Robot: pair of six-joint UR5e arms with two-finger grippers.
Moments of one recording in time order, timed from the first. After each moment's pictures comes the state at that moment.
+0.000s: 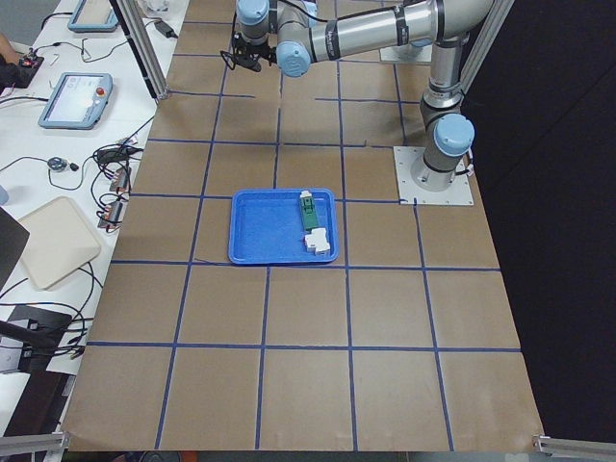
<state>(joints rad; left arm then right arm) -1.51 -1.81 -1.58 -1.29 1.09 -1.15 1.50 -1.46 1.44 -1.60 -1.37 -1.53</state>
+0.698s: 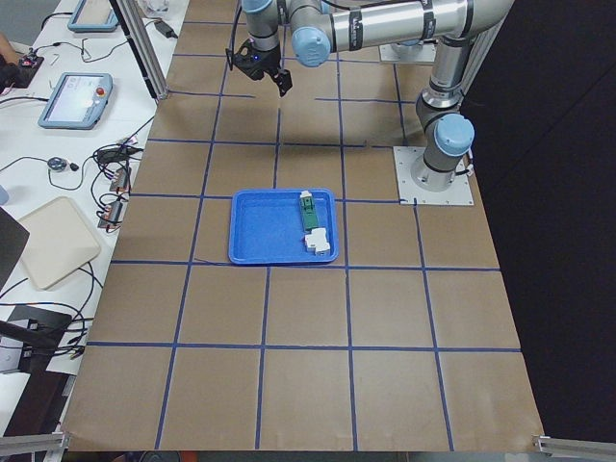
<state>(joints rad) -1.45 -1.59 -1.52 -1.66 1.59 -0.40 1.10 -1.39 1.44 -1.66 -1.47 -1.93</state>
